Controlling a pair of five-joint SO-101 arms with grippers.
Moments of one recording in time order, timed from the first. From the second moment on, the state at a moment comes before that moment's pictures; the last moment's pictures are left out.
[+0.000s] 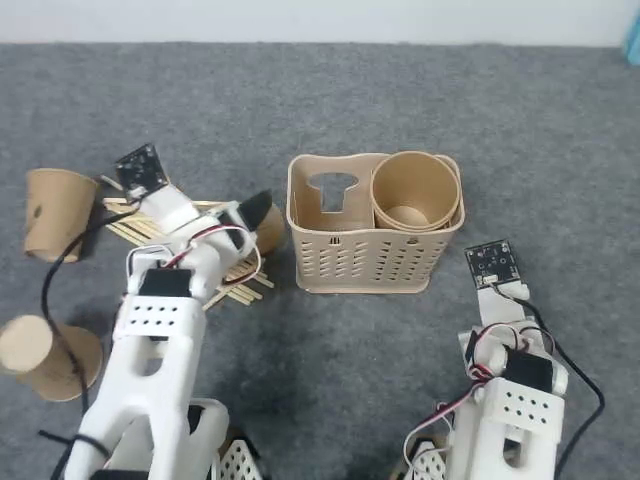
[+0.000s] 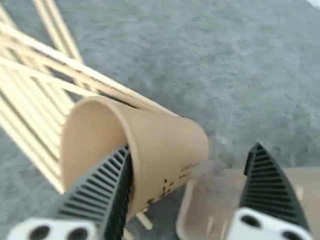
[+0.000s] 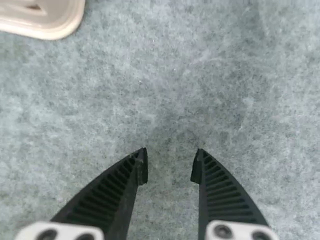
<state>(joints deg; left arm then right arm) -3.3 -36.5 61.8 35.6 35.0 12.7 -70.2 85.0 59.3 28.4</state>
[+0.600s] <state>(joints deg) -0.1 -36.4 61.8 29.1 35.2 12.7 -70.2 85.0 59.3 28.4</state>
